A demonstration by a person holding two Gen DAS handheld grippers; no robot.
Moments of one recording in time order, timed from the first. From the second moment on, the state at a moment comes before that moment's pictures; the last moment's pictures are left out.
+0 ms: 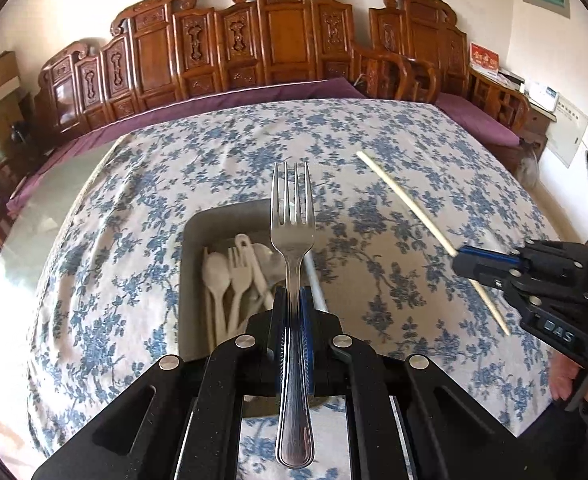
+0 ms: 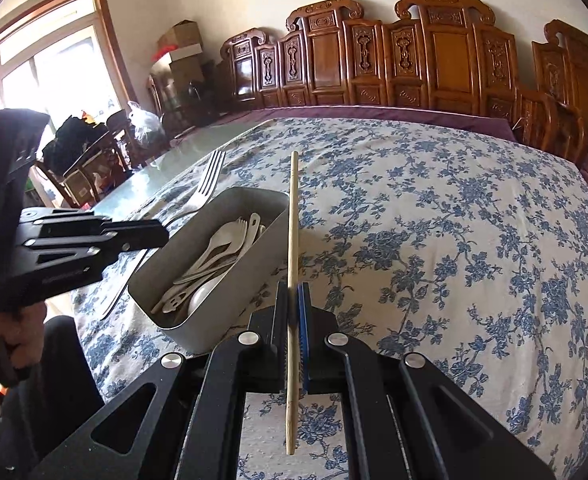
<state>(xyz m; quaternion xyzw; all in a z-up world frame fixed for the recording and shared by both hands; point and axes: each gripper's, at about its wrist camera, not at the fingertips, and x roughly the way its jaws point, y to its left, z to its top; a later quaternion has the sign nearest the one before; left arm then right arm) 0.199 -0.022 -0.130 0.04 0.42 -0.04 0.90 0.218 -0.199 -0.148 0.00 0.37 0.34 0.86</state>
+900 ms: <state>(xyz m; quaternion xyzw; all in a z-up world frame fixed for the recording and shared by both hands) 0.254 0.042 -0.184 0.01 0.48 -0.03 0.88 0.234 -0.134 -0.156 -0.03 0.41 0.31 0.86</state>
